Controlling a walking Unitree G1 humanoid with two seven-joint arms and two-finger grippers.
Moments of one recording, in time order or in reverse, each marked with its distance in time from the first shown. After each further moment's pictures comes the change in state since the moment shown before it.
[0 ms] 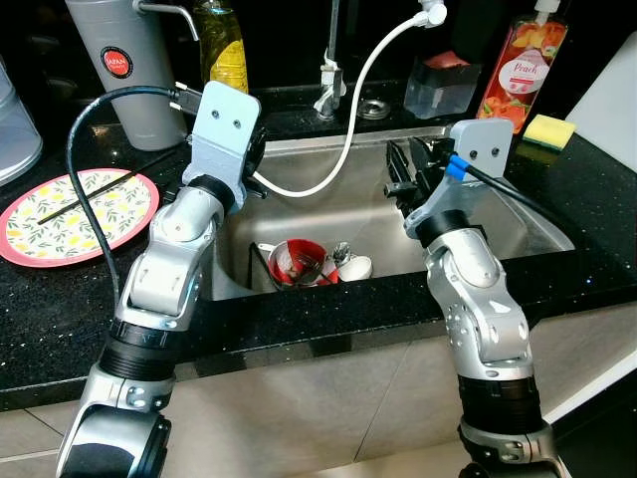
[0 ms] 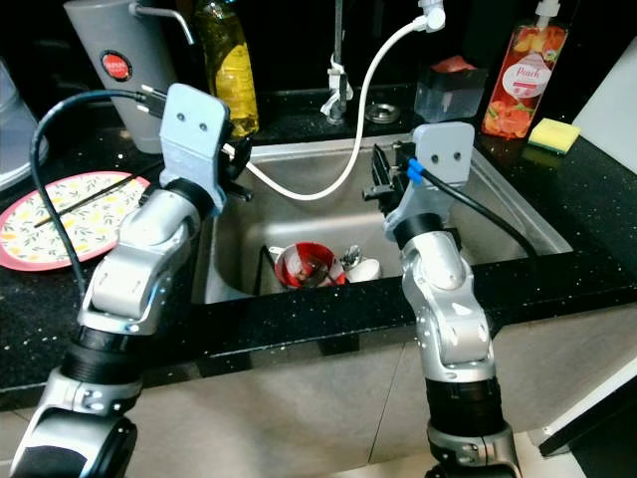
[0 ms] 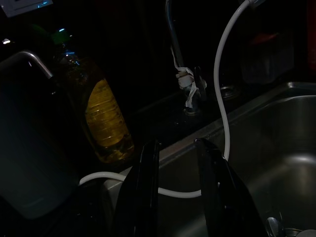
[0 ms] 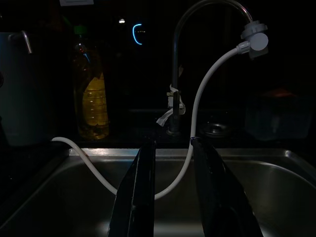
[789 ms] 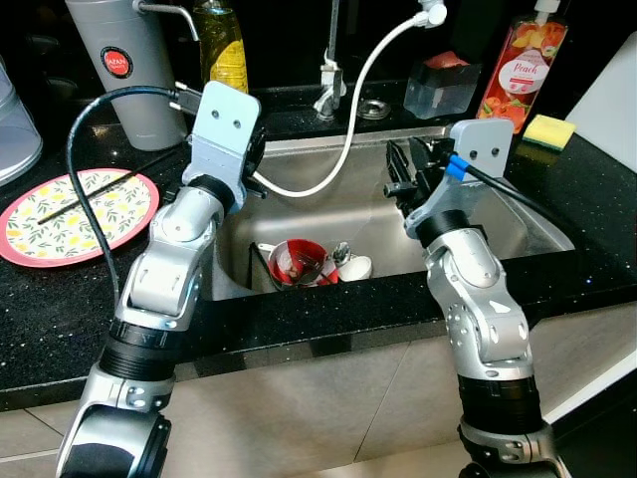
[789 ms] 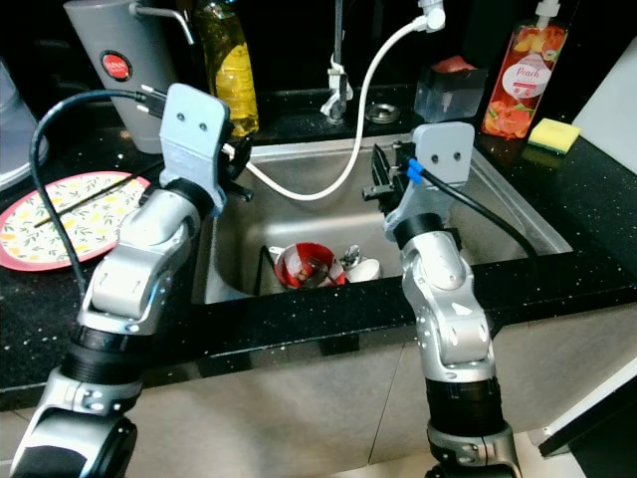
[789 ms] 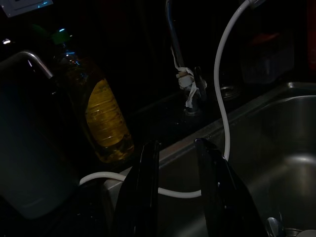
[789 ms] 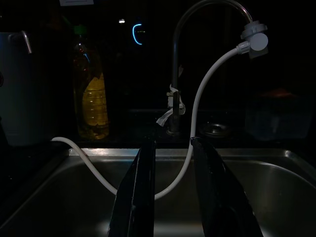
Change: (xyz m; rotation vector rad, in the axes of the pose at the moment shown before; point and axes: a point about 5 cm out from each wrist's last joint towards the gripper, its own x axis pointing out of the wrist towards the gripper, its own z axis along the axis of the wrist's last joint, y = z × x) left arm 0.000 0.000 0.000 0.000 0.000 0.001; right arm 0.000 0.000 0.000 0.000 0.000 0.000
